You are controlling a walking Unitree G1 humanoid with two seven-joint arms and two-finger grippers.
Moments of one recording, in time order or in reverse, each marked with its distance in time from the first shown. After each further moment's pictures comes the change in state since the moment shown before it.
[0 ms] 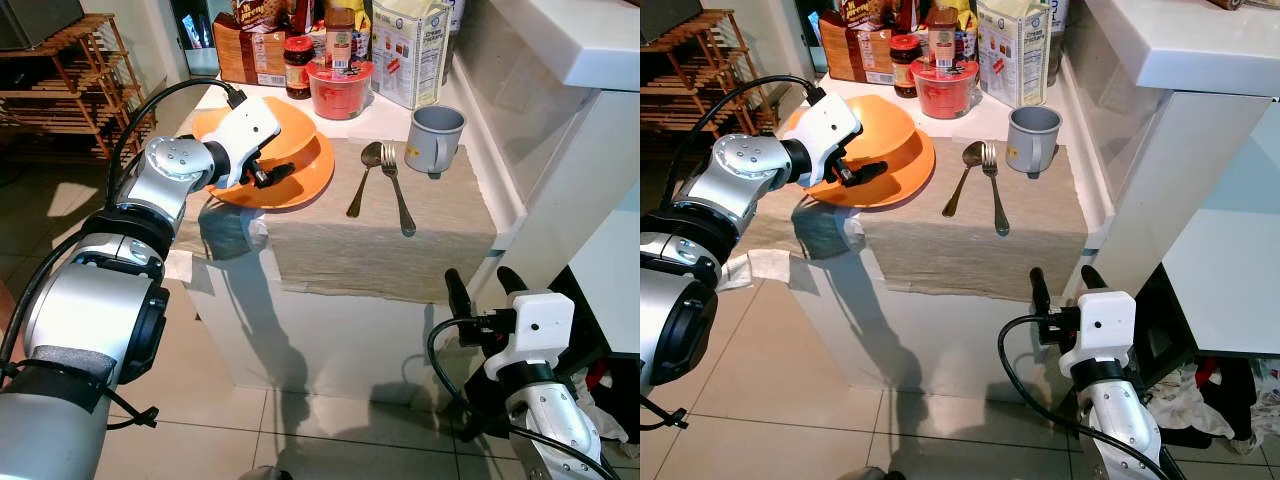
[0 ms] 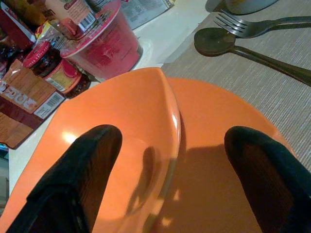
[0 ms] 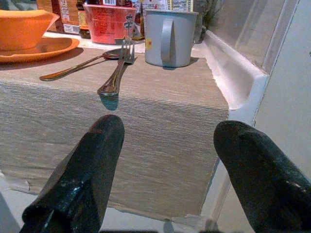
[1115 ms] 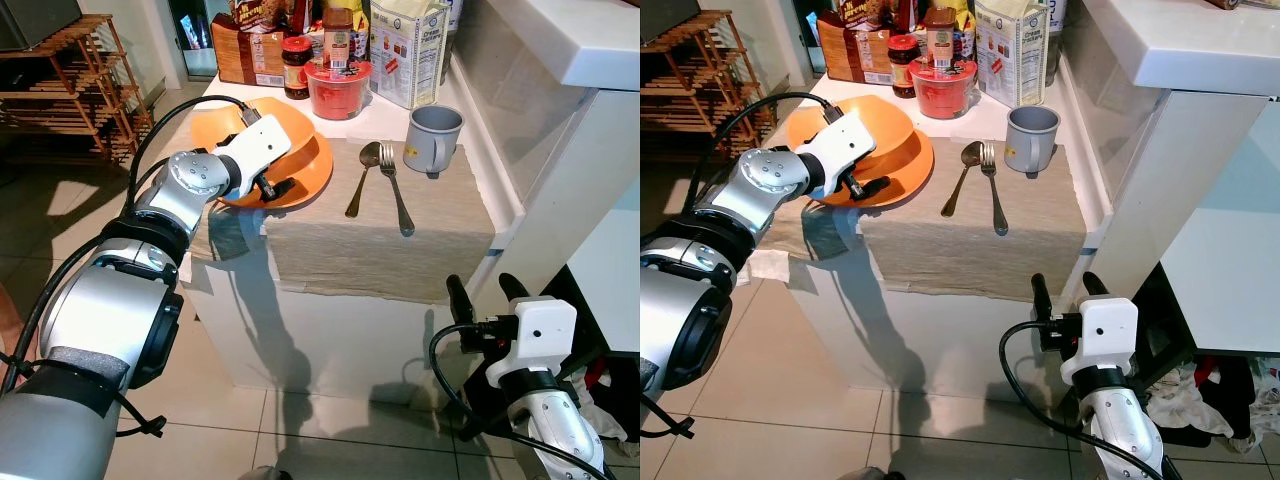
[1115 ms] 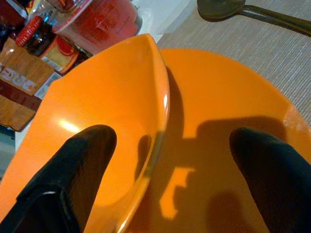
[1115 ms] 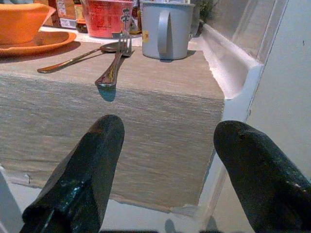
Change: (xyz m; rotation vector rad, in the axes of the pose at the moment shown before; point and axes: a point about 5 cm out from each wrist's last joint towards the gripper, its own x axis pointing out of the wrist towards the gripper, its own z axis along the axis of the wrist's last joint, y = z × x) left arm 0.012 -0.015 -0.010 0.041 0.113 0.043; right arm -0.006 0.000 -0.003 0.004 0.023 -0.007
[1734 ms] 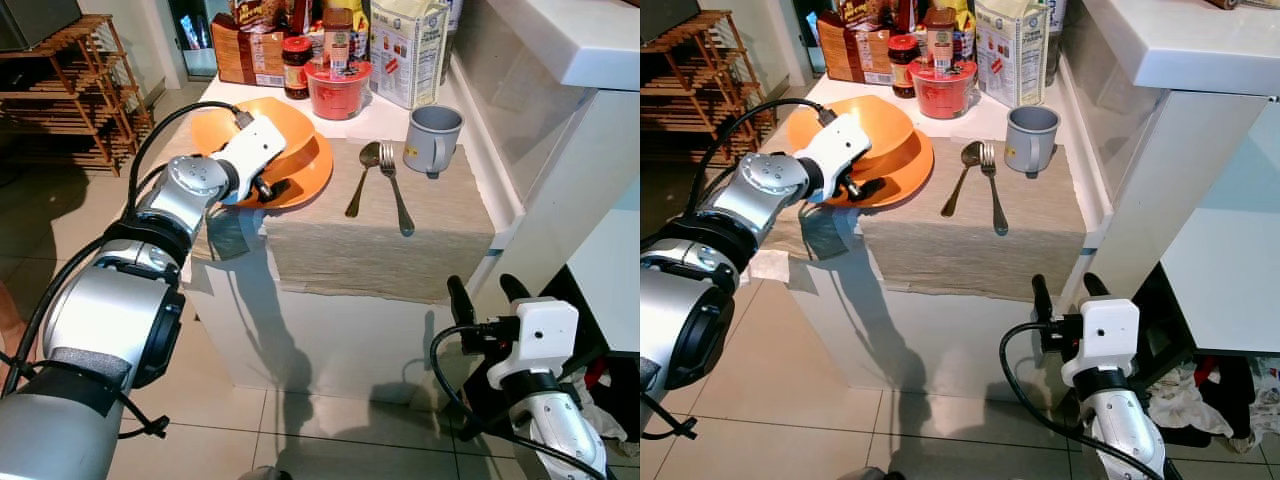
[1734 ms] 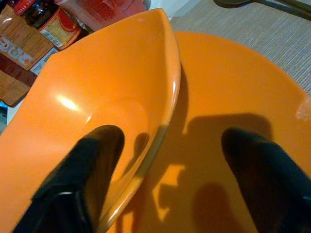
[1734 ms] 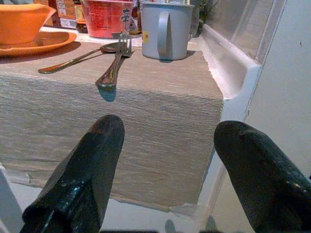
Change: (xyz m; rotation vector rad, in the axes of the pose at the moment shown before) left arm 0.000 0.000 -0.007 -0.092 0.040 0.026; right arm -0.002 0.000 0.002 -0.001 0.001 -0.001
